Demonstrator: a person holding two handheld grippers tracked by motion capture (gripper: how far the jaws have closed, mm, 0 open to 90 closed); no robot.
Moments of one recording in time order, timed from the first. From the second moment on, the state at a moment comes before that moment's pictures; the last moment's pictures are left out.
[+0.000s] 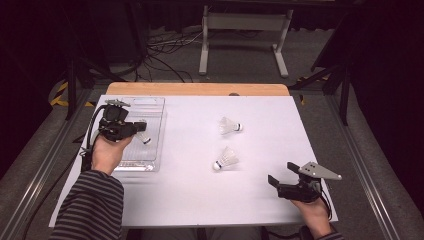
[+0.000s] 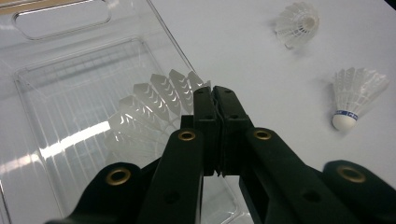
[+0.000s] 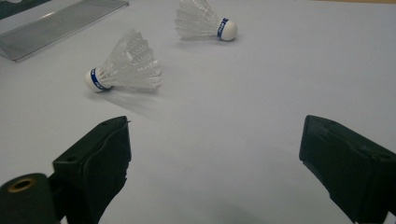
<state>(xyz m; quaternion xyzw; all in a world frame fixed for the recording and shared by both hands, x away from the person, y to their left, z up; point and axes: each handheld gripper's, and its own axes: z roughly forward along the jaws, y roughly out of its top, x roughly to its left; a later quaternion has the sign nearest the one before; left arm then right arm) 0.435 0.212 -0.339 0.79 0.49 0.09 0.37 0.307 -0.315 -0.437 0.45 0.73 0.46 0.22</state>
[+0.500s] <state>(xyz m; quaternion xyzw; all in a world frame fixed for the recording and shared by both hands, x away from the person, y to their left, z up) 0.458 0.209 -0.349 0.78 0.50 0.09 0.37 0.308 -0.315 -0.438 0.45 0.73 0.46 0.22</state>
